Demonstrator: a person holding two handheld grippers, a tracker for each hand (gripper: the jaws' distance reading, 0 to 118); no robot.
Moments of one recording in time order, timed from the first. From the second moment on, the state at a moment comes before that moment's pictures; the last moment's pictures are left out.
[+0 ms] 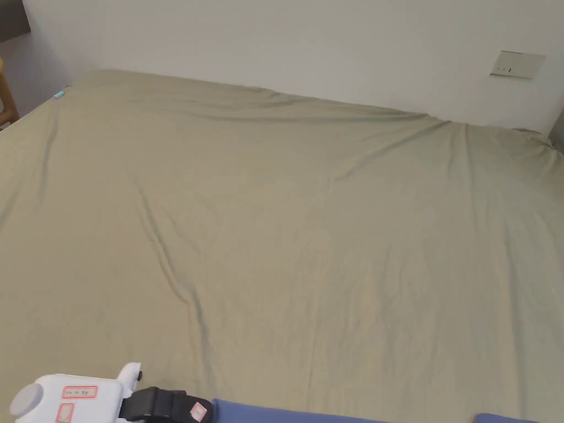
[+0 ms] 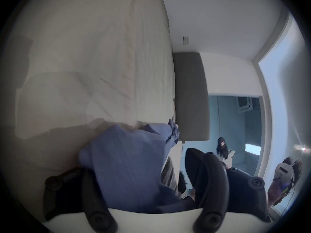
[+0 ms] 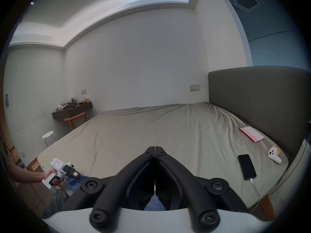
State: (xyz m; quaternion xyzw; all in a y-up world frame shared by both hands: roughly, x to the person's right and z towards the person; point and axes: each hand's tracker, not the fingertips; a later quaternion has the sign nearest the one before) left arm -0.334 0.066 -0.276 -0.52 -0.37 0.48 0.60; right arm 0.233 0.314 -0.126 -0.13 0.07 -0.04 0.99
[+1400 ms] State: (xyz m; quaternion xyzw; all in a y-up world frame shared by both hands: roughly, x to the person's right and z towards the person) left arm -0.479 0.213 -0.216 -0.48 -0.18 0.32 0.80; right arm 0.248 0.311 -0.109 -0.13 0.03 -0.04 0.99
